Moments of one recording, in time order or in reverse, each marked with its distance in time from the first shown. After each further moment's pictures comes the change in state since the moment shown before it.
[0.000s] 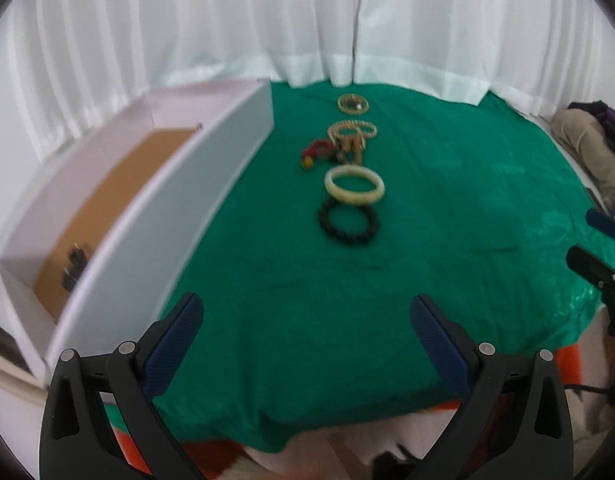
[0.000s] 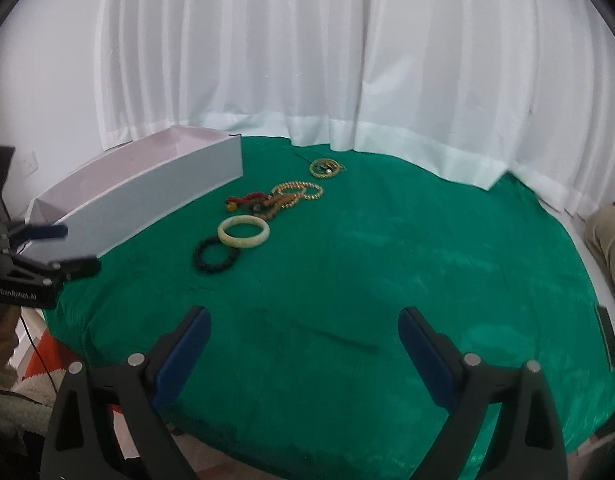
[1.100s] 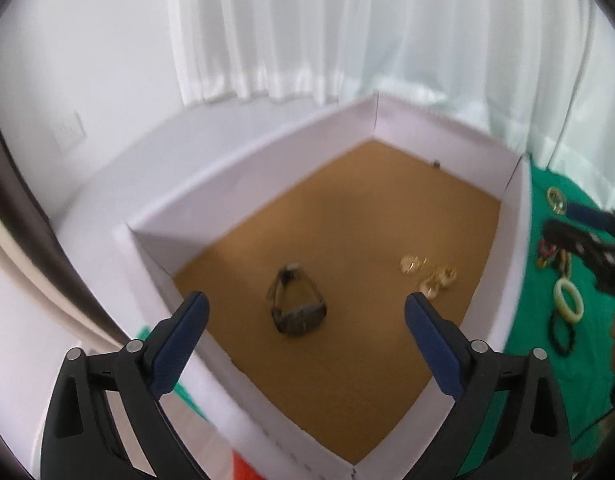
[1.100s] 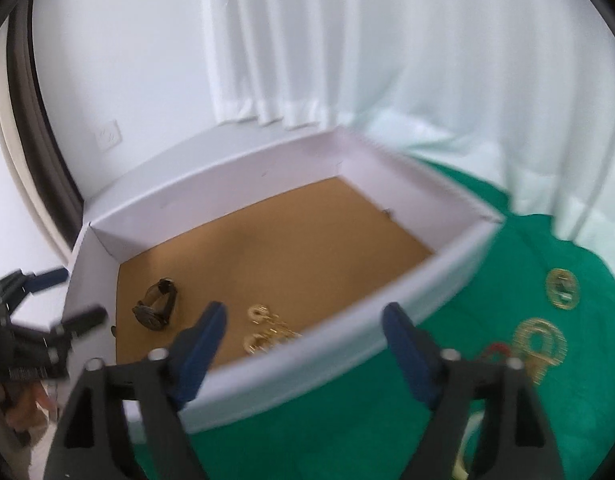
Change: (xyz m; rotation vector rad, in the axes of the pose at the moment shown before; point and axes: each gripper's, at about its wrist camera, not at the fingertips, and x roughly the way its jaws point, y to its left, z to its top) left arm -0.017 0.232 0.029 -0.351 -0.071 0.376; right arm 0.190 0.233 0.175 -0.236 0.070 0.408
